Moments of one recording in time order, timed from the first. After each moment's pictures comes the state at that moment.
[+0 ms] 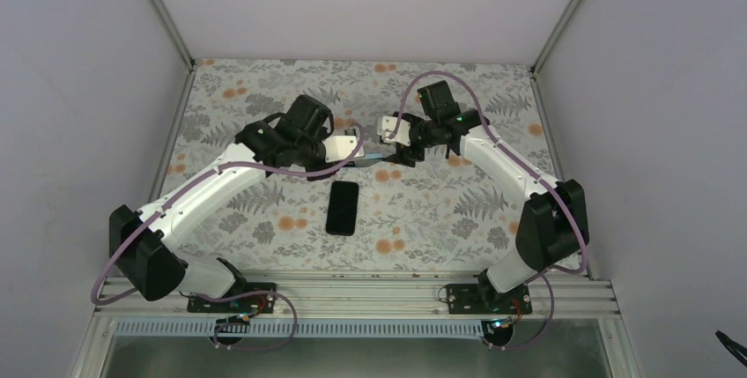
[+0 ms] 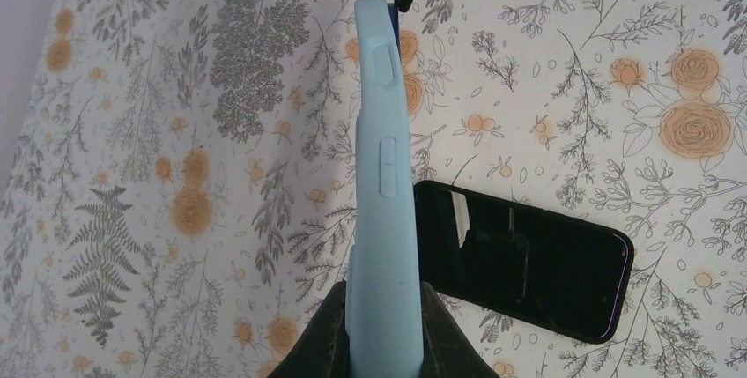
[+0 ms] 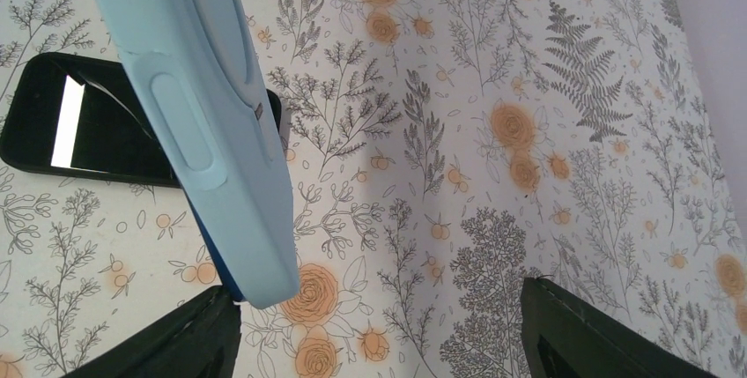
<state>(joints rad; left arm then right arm) -0.69 1.38 1.29 -0.84 0.15 0.69 0.46 1.57 1.27 -0.63 -0.51 -1.05</state>
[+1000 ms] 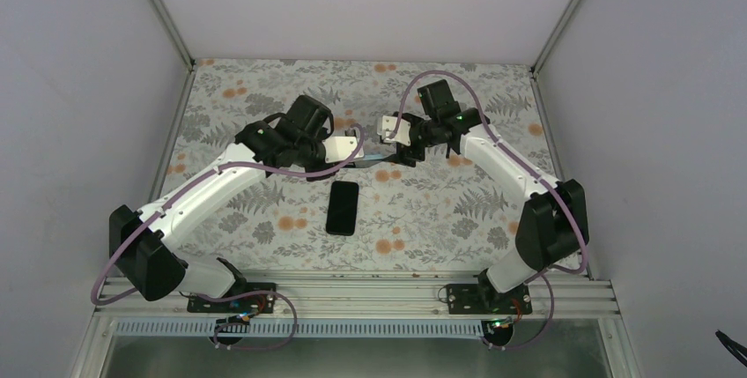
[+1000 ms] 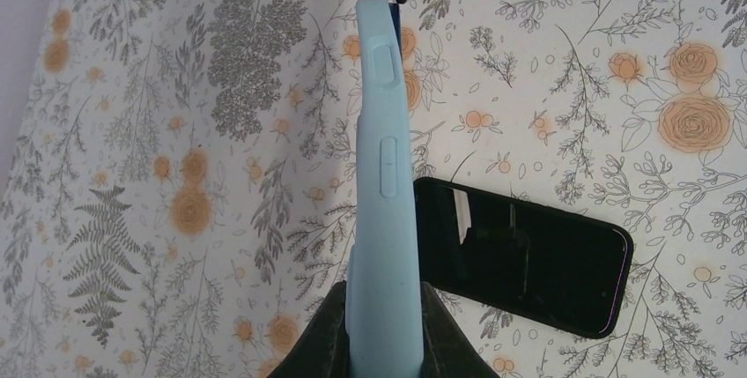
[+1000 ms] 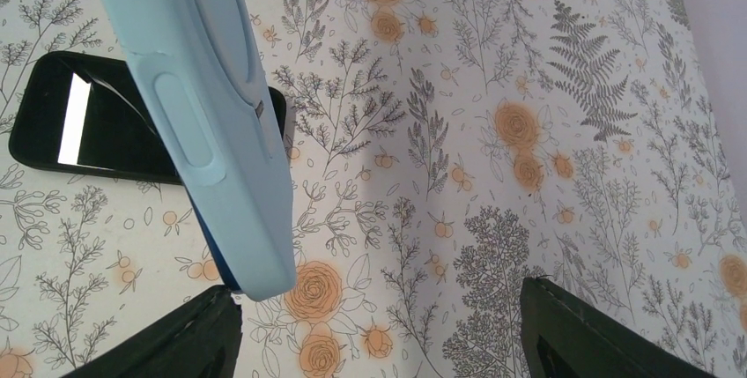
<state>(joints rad) -0.69 1.38 1.29 -0.85 0.15 0.70 0.46 1.57 1.28 -0.65 -0.51 -1.05</state>
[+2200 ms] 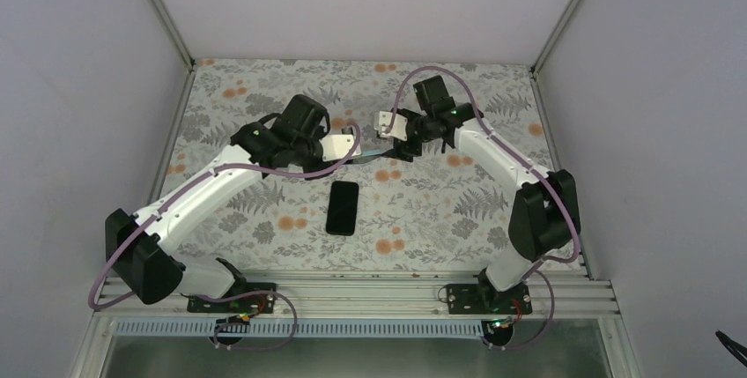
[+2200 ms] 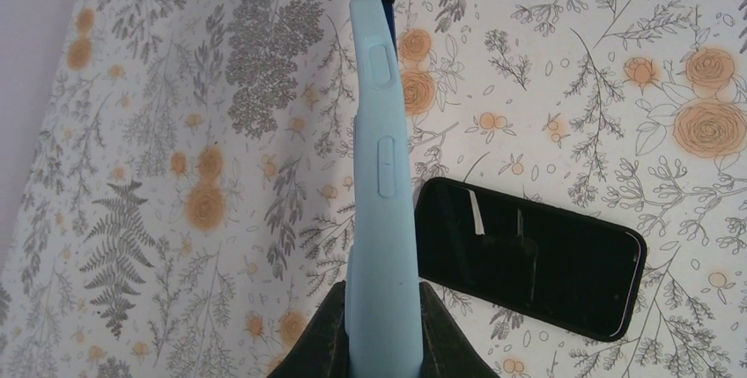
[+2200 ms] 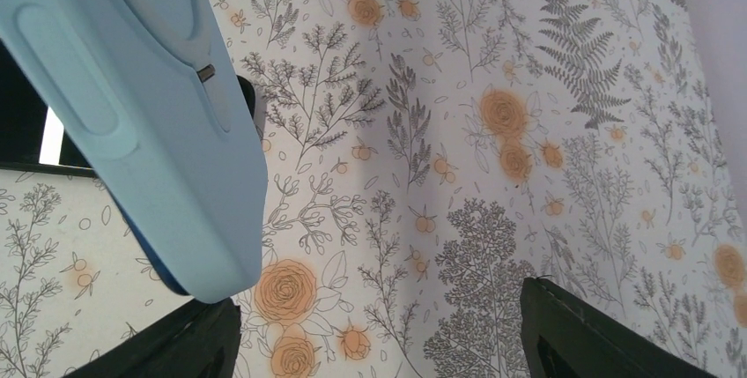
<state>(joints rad) -0.68 1.36 1.27 -0.84 0.15 0.69 0.46 1.64 1.33 -0.63 -0.48 -1.05</state>
